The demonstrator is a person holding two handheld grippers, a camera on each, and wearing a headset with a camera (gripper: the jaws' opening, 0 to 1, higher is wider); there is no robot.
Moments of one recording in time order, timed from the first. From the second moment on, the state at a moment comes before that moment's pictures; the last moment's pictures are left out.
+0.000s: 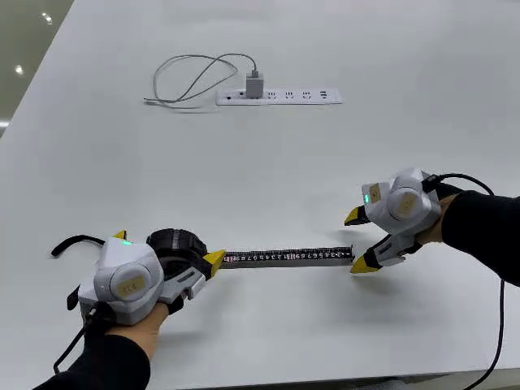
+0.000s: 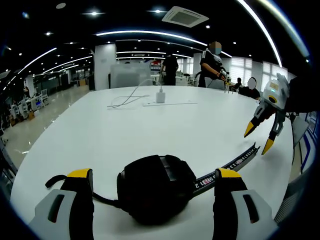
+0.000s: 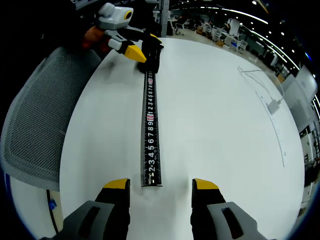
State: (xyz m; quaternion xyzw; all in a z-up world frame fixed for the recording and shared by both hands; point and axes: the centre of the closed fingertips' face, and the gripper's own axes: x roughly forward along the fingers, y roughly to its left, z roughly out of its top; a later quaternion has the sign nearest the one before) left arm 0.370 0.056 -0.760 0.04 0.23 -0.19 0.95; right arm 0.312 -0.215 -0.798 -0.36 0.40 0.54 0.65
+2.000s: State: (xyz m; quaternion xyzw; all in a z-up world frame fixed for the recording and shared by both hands) left arm 0.371 0.052 -0.767 0.03 0.26 -0.18 0.95; right arm 0.301 -0.211 -0.809 -0.36 0.42 0.54 0.64
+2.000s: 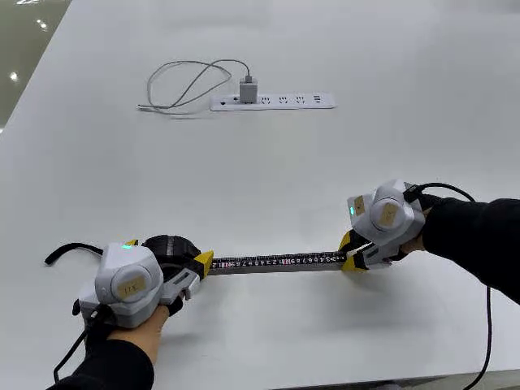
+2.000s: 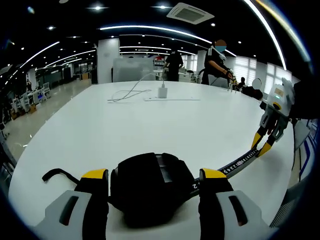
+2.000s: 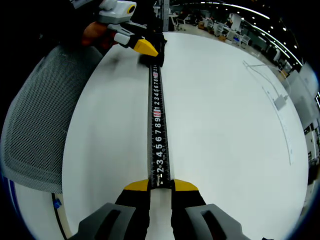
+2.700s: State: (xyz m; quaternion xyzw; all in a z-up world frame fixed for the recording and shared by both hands) left arm 0.374 0.055 -0.768 0.00 0.28 -0.14 0.95; right arm 0.303 -0.212 -0.810 -0.35 0.44 0.52 0.64
